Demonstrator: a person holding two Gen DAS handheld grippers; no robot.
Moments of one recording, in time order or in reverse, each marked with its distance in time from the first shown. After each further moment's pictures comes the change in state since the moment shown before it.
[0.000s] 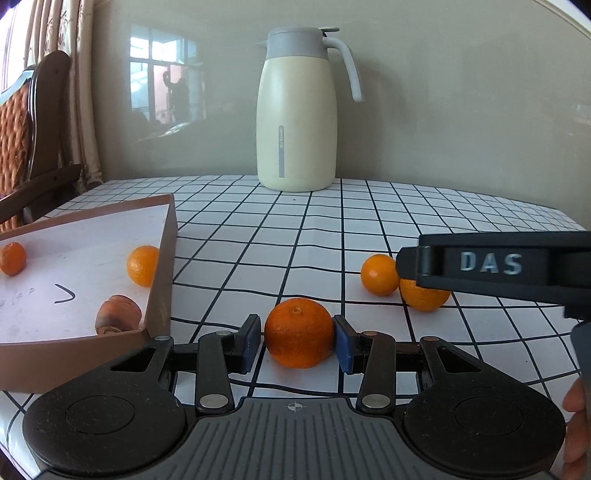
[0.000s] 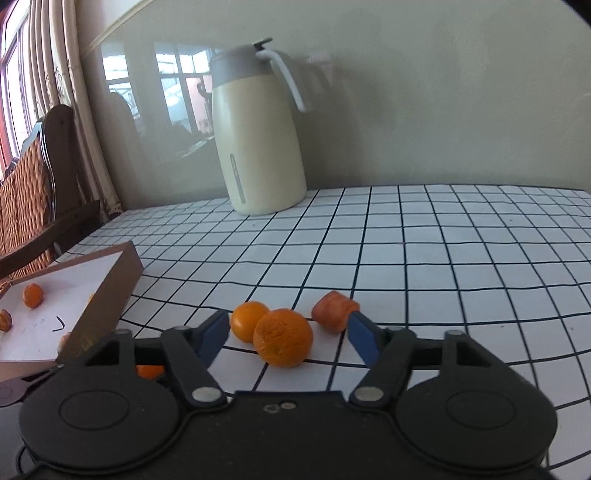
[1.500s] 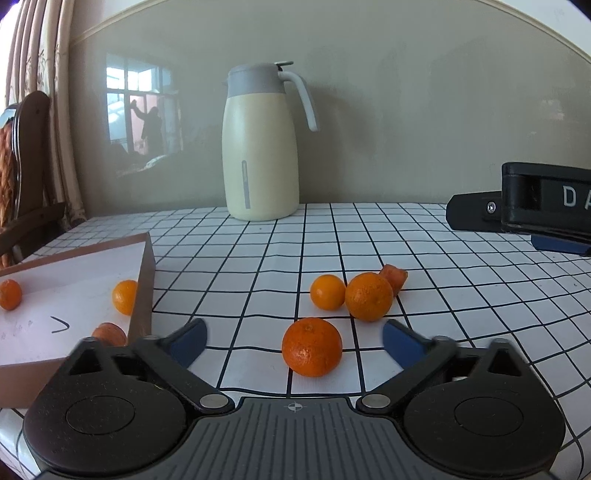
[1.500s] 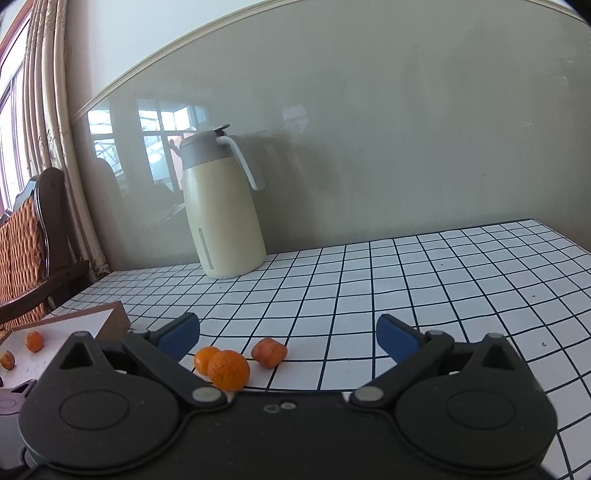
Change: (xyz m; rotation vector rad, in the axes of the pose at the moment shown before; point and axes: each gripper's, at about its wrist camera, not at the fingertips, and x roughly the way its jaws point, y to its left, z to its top) left arm -0.033 -0.023 0.001 0.074 -0.078 -0.049; right arm -0.075 -0.034 -0.001 0.035 -0.208 -0.064
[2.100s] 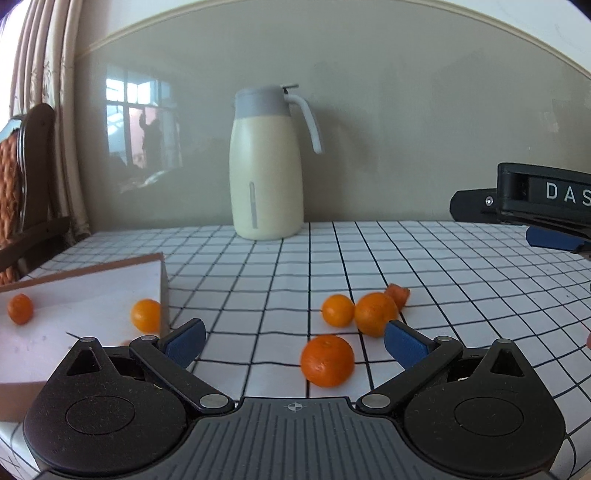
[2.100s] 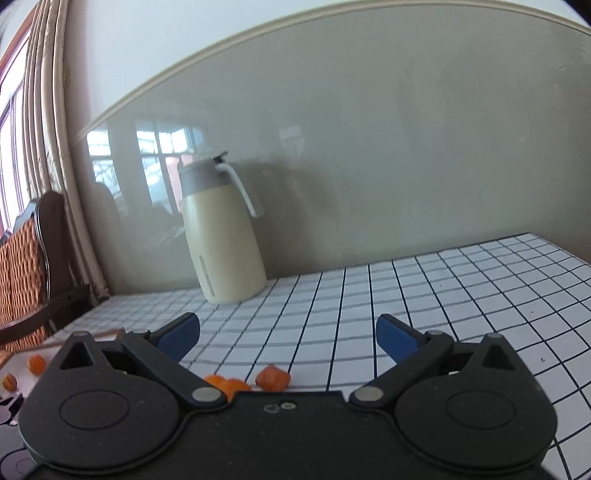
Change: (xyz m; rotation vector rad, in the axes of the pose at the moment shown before) left arm -0.018 0.014 0.007 0.000 -0.048 -0.011; right arm -0.006 0.002 0.007 0.021 -0.060 -0.007
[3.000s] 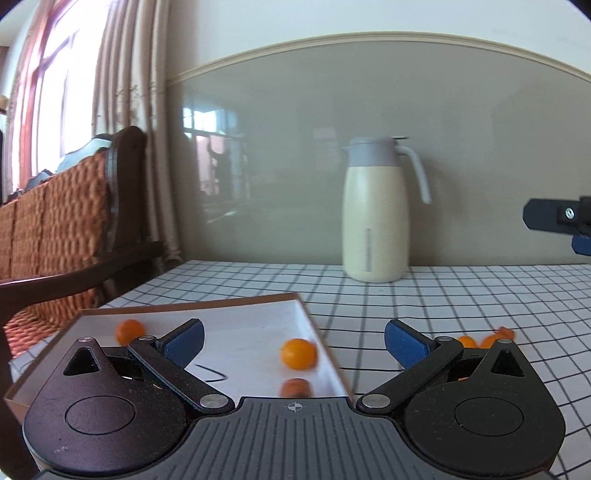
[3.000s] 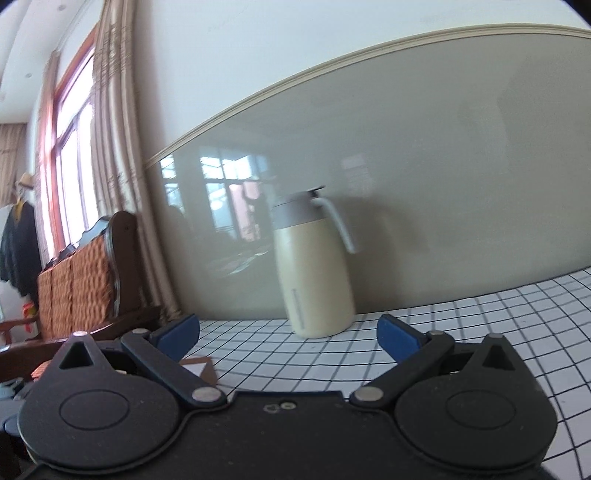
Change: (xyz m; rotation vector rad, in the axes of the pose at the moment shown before) left arm -0.034 0.087 0.012 -0.049 -0.122 0.216; right arm -0.009 0.047 0.017 -0.010 -0.126 0.200
